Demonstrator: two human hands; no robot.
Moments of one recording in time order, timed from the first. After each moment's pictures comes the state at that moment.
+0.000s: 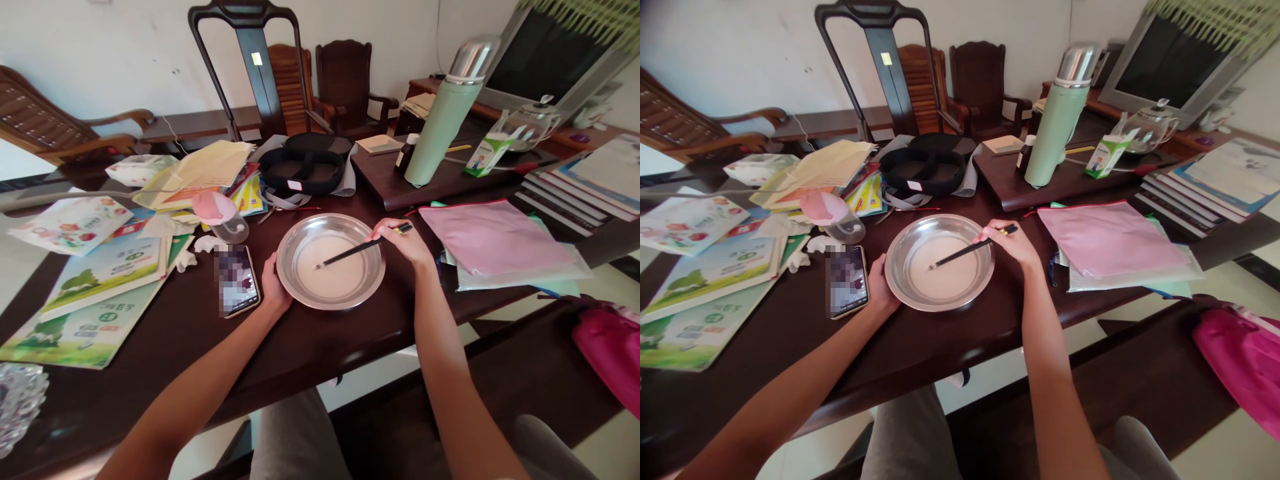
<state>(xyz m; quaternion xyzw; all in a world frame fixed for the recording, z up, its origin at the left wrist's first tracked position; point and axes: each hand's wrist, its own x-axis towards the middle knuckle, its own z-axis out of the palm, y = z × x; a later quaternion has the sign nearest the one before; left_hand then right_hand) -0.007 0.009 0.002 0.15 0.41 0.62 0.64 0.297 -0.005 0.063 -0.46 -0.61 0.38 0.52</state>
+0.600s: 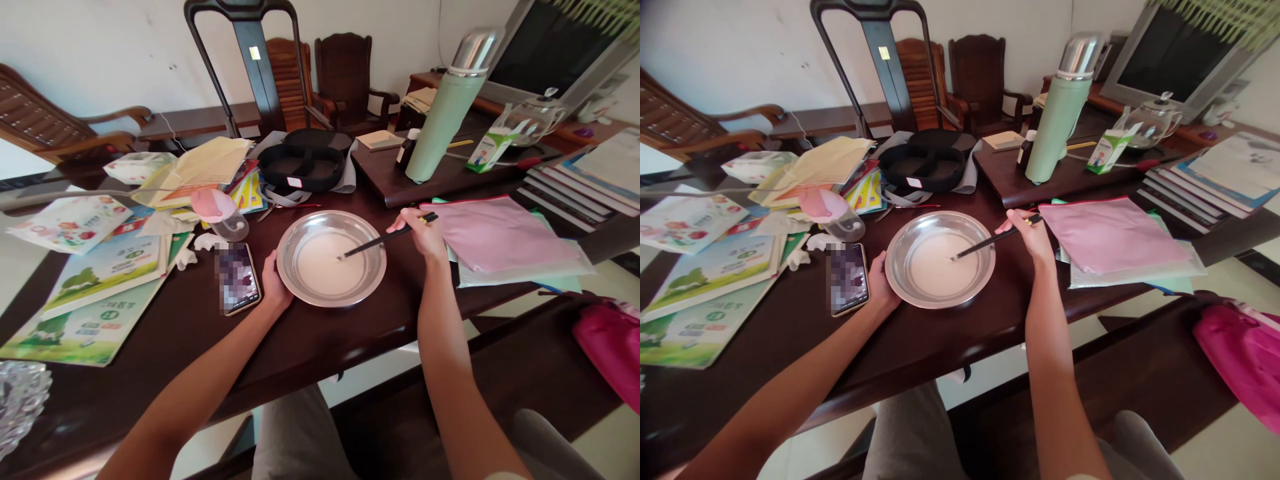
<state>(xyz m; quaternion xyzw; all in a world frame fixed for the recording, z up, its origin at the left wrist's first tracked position) -0.005 0.009 0.003 0.16 0.42 0.63 0.64 0.310 -0.005 0.059 -0.50 -0.54 0.32 0.59</state>
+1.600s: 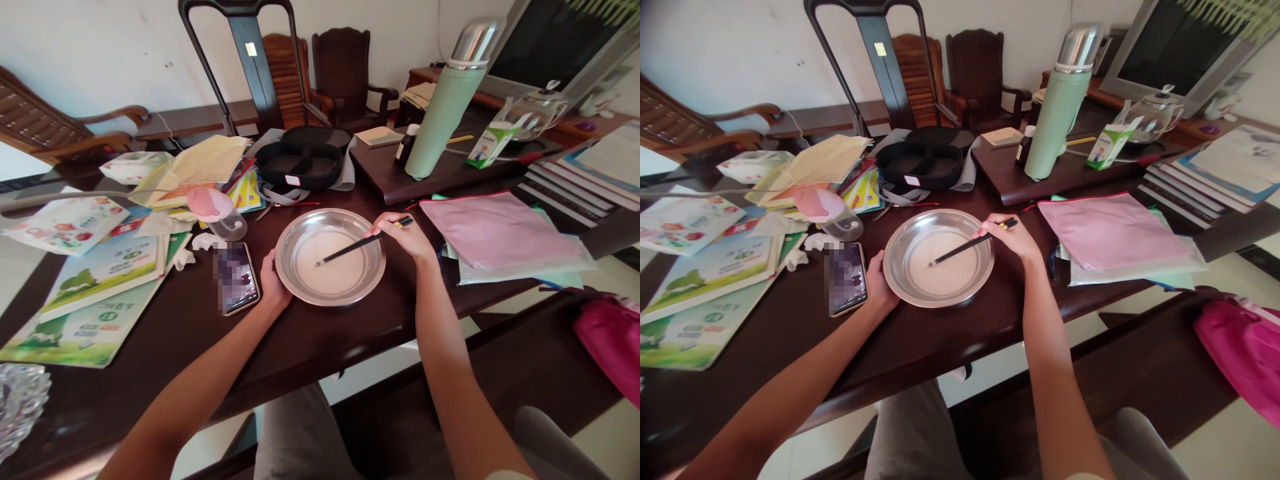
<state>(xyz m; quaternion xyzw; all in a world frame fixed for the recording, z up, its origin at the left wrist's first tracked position) -0.006 0.009 0.003 0.16 0.41 0.63 0.64 0.299 -0.005 0.063 -0.47 -0.60 0.39 0.52</state>
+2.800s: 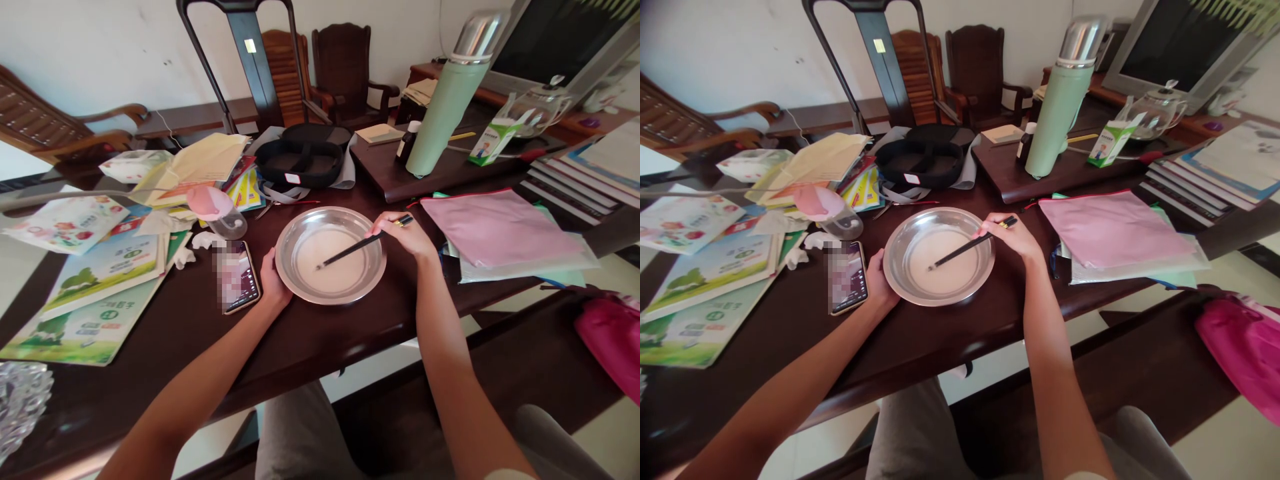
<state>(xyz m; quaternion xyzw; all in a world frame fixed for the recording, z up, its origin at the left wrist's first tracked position) -0.002 0.006 0.014 0.14 0.42 0.63 0.64 0.300 -0.004 0.062 -0.46 -0.61 0.40 0.51</state>
